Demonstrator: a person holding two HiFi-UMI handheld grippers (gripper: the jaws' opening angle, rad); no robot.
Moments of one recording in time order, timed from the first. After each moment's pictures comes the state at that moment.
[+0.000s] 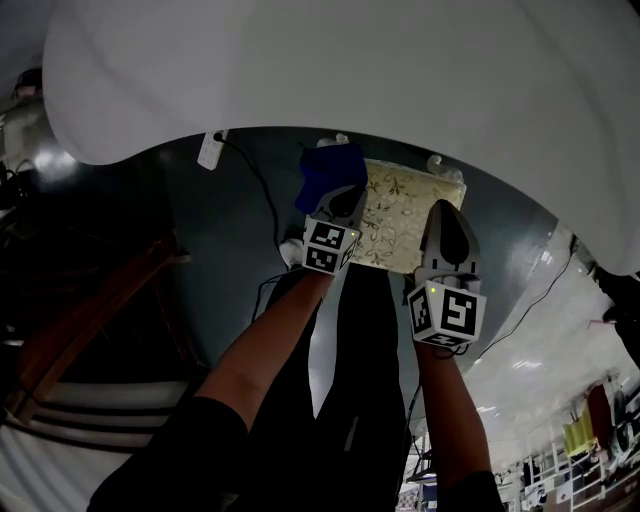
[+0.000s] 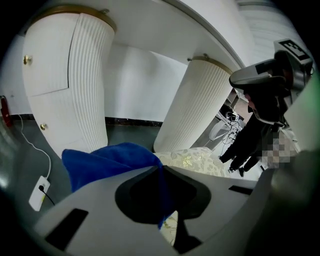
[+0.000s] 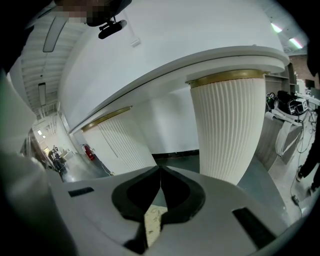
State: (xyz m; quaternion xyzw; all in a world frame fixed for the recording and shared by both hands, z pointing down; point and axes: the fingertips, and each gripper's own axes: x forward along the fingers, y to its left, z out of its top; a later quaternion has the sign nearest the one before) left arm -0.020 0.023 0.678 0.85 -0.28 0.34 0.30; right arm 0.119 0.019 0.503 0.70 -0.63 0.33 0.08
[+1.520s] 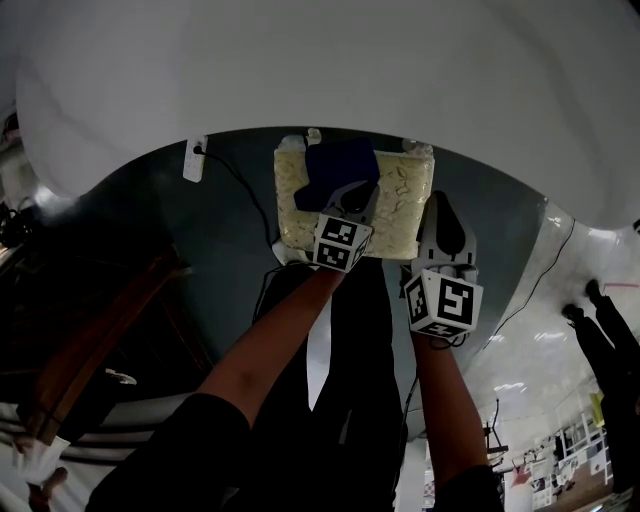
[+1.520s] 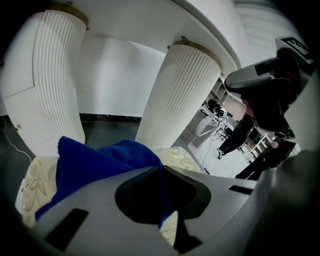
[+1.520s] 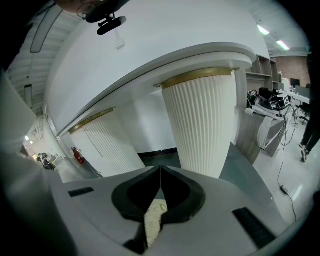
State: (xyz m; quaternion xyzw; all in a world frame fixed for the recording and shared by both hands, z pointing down) left arm 0.075 0.074 0.681 0.86 -0.22 0.35 0.30; right arm 0.184 0.072 0.521 0.74 -0.57 0.35 0.08
